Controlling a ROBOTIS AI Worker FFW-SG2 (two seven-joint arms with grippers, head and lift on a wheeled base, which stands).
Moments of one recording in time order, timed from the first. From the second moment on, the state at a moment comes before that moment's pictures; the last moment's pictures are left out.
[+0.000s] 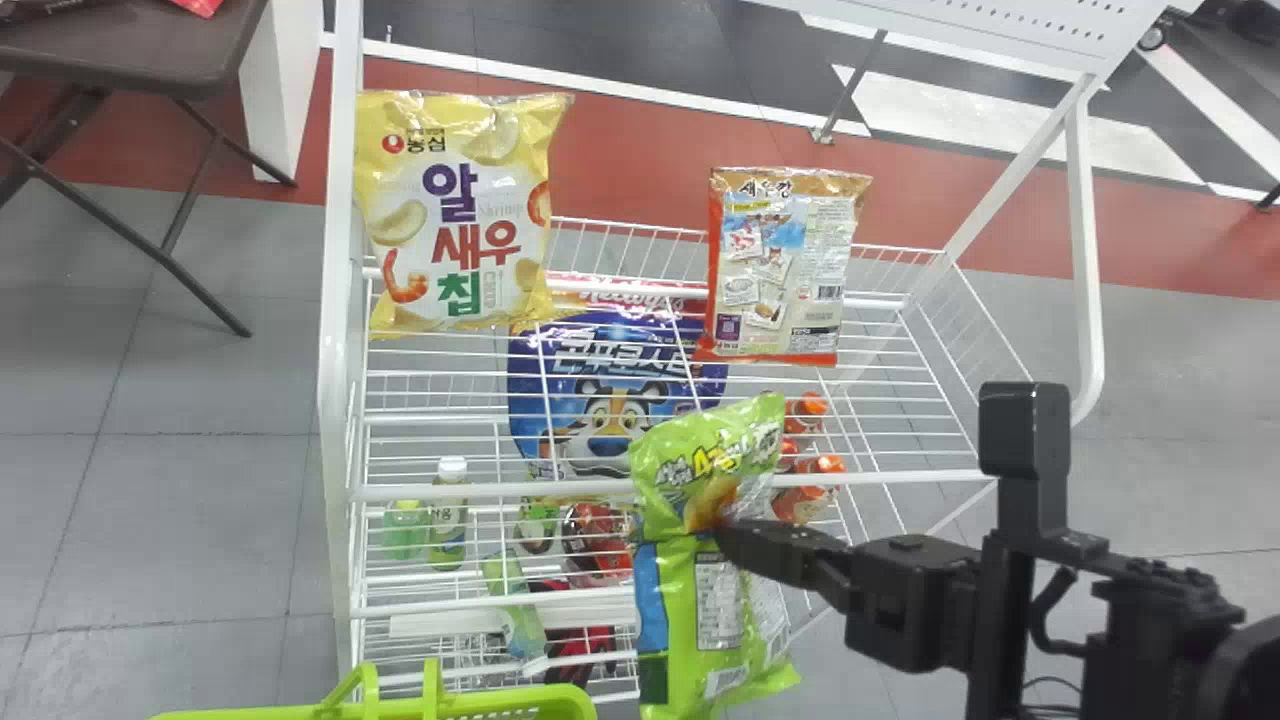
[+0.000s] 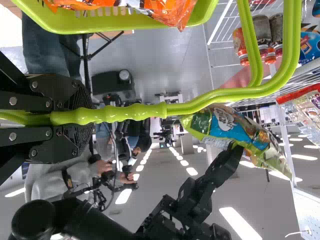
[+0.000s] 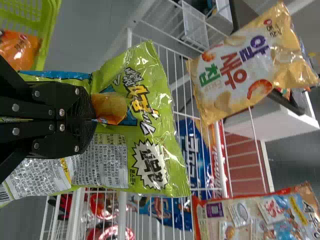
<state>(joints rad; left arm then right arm) 0.66 0.06 0.00 -2.05 0.35 1.24 -1.19 0.49 -0.16 -0.53 -2.70 -0.69 1.55 0.26</state>
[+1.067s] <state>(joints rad) 0.65 0.06 0.00 -2.05 0.36 1.24 -1.18 0.66 -0.27 -0.26 -2.51 -0.71 1.55 0.33</state>
